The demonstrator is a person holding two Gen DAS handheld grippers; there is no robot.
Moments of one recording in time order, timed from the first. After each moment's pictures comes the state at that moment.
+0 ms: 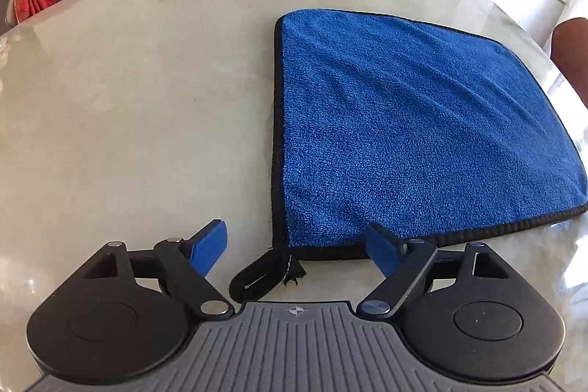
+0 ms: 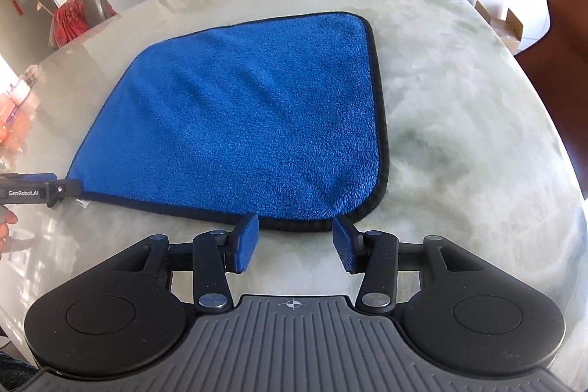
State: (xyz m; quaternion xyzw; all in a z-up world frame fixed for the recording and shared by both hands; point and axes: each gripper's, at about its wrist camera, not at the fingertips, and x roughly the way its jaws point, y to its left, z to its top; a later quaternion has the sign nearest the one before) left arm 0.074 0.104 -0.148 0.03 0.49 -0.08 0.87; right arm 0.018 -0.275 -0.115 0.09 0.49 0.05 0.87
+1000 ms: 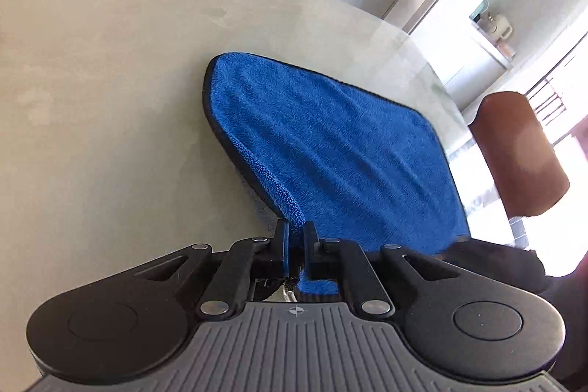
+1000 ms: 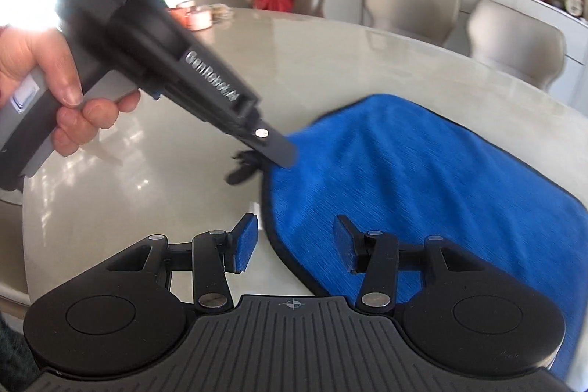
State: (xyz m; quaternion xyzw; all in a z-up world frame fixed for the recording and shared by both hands) left arm 0.102 0.121 -0.103 -0.15 0.49 -0.18 0.84; right arm 0.043 -0.111 -0.109 -0.11 0.35 0.35 0.86
